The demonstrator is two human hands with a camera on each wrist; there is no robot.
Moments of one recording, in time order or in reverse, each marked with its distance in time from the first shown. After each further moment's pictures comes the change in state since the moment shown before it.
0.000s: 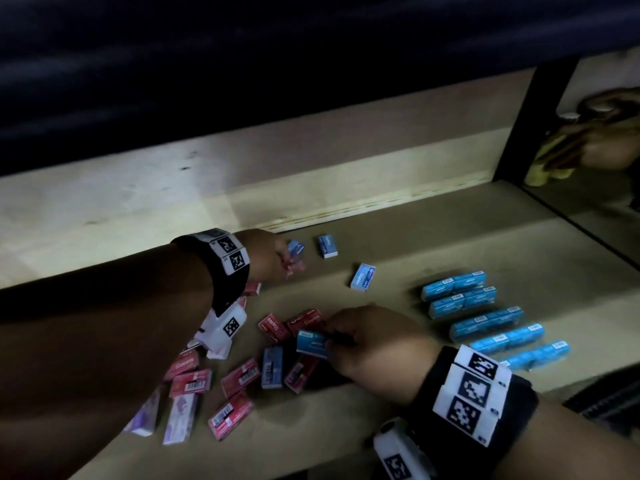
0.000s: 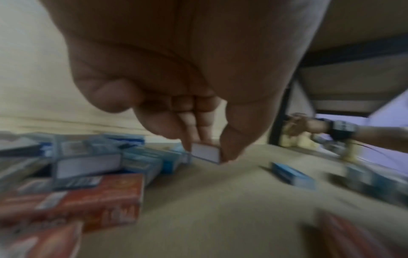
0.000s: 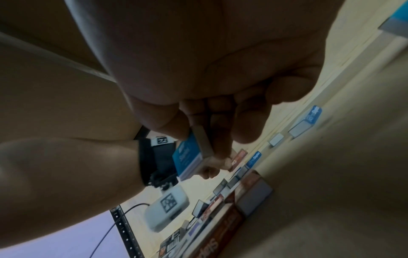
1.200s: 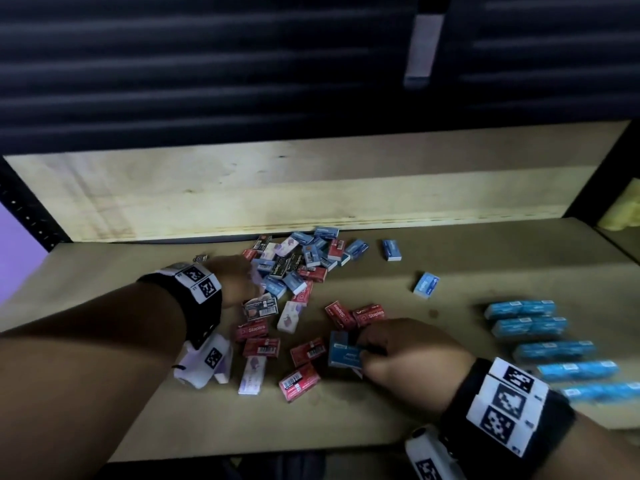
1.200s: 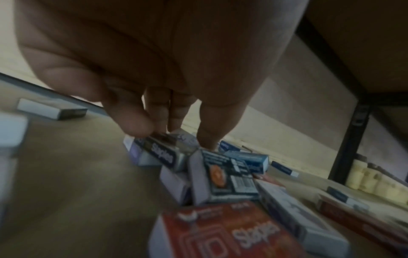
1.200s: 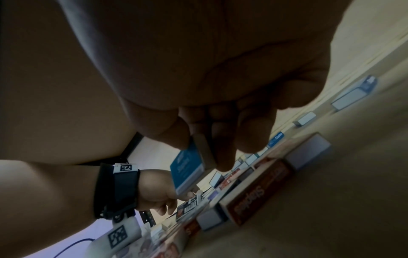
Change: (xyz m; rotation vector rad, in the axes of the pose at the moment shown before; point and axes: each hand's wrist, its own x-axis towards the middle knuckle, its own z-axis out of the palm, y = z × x) left_hand -0.135 -0.096 0.062 -0.200 0.014 -0.424; right_hand 0.007 -0.050 0.023 -0.181 -0.150 0.009
